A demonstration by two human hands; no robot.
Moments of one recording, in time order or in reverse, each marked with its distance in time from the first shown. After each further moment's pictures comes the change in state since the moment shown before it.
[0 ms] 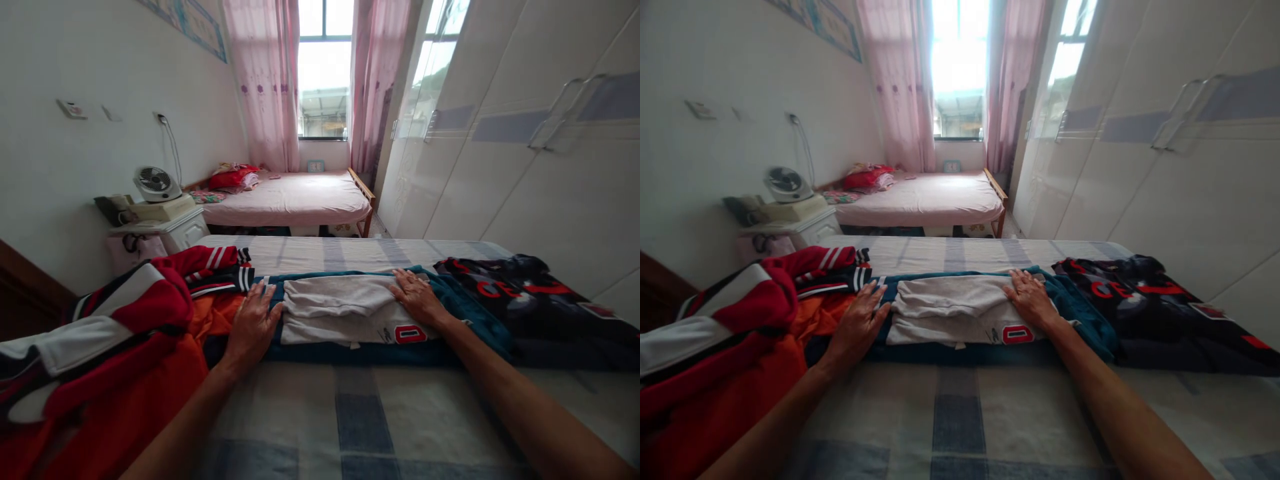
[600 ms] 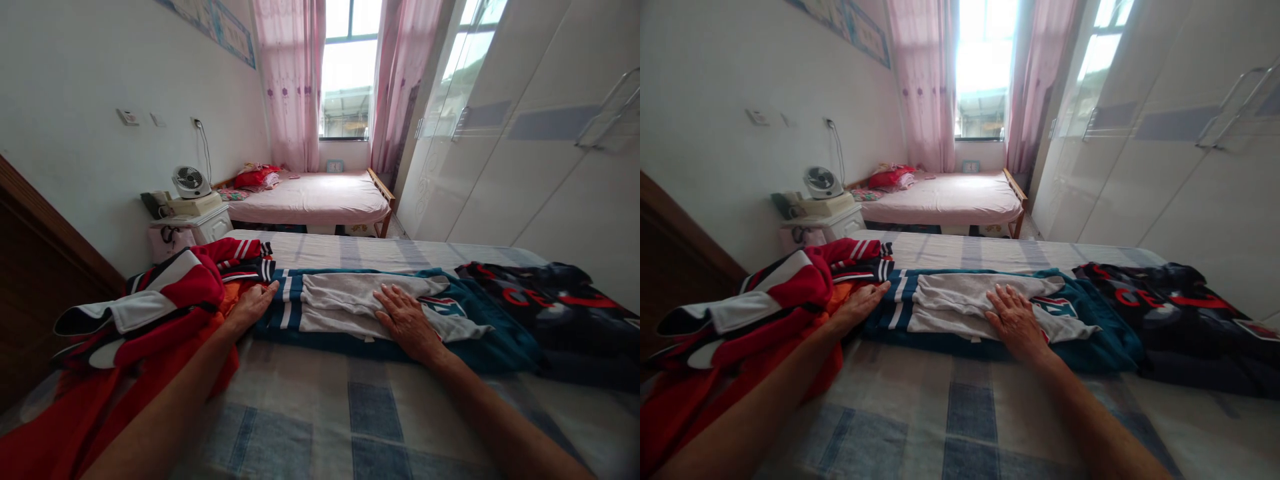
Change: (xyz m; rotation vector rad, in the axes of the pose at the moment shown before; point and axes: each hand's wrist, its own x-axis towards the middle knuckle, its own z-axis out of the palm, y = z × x) left_hand 0.019 -0.036 -0.037 -0.334 -0.183 -0.516; right_hand -0.048 -0.086 -0.005 0.110 0.121 -0.252
